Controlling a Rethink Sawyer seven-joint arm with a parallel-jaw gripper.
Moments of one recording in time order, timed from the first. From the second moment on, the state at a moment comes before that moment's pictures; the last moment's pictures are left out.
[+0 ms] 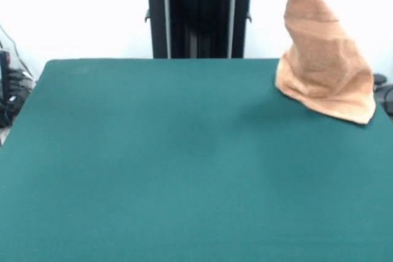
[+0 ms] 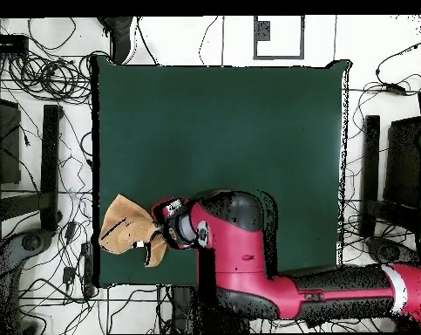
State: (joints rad) arm -1.29 -0.08 2.38 2.68 2.70 -1.20 1.24
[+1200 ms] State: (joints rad) arm -1.45 -0.19 2.40 2.47 2.92 -1.63 0.98
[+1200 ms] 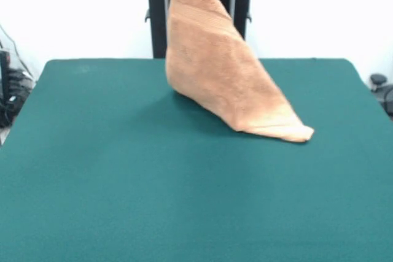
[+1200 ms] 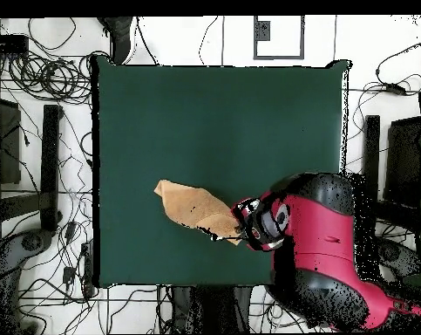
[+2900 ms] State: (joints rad) arm -1.35 -0.29 2.09 2.55 2.18 -1.31 0.62
